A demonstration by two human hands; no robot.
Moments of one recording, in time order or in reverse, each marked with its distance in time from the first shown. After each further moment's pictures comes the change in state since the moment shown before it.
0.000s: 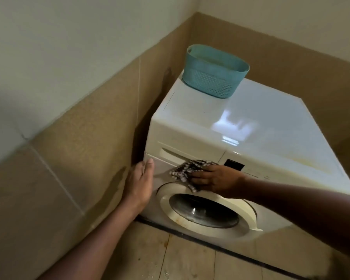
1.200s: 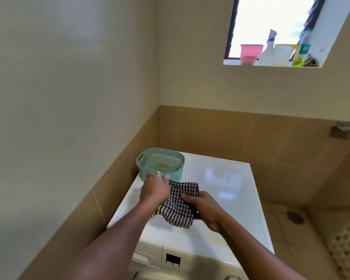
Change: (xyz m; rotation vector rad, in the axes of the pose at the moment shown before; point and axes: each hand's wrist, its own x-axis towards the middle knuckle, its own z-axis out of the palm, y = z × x) left_hand 0.023 0.363 0.199 0.688 0.154 0.014; right_hand -0.194 0.179 -0.080 2.686 0.657 0.992
